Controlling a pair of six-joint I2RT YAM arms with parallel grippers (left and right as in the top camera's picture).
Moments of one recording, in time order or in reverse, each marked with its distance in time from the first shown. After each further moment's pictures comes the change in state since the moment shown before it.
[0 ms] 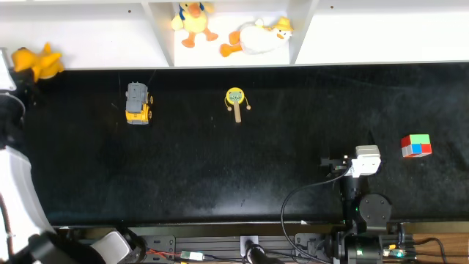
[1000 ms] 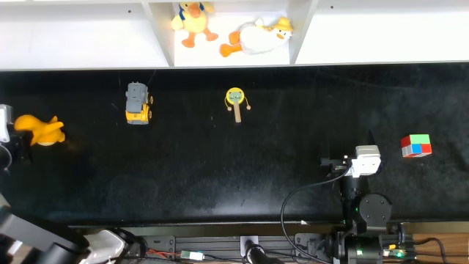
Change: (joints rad) left arm 0.328 0.149 -0.001 -0.399 0.079 0.521; right arm 0.000 0.000 0.000 0.000 0.000 0.000
